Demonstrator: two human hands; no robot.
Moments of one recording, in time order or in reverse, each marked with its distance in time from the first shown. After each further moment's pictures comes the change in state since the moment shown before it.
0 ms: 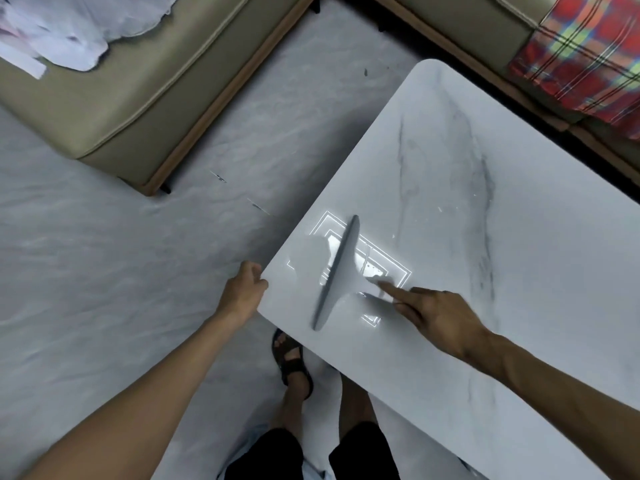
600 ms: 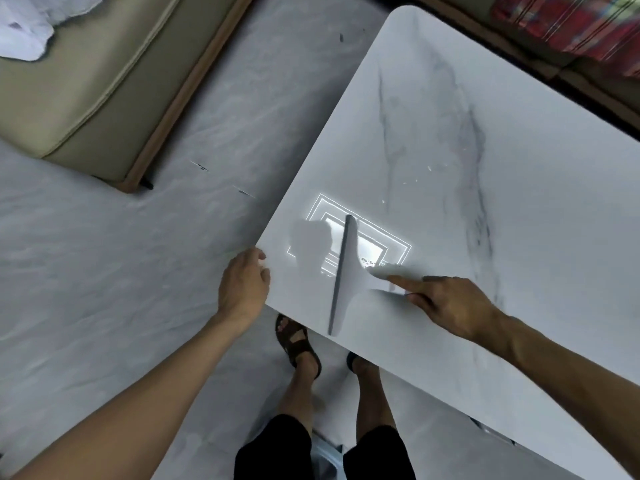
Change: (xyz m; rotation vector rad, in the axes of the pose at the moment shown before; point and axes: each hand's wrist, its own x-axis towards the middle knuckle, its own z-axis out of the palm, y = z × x) left_hand -0.014 -0.006 0.034 0.454 0.235 0.405; right_hand -0.036 0.031 0.043 -0.011 -0.043 0.040
